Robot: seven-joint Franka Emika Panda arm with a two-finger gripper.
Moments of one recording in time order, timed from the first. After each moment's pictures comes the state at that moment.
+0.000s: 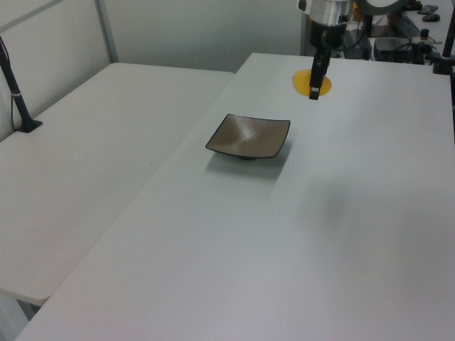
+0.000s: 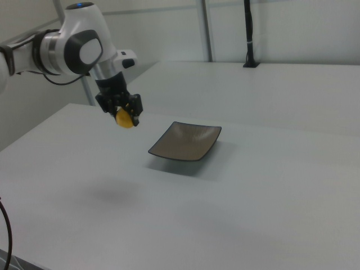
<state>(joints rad) 0.30 0.06 -0.12 -1.74 0.00 1.93 0.00</state>
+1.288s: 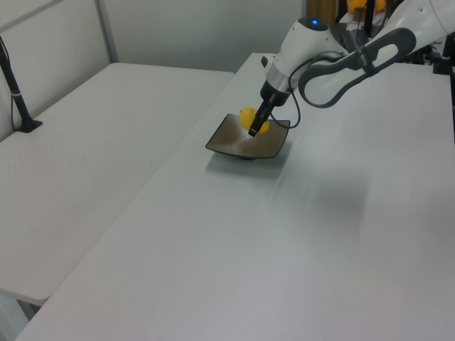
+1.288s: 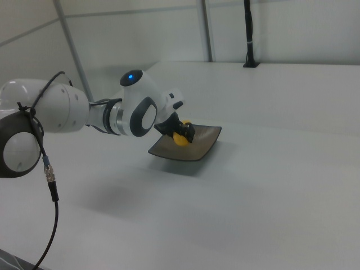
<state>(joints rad) 0.20 0.51 -0.12 -1.68 0.00 2.68 -0.03</state>
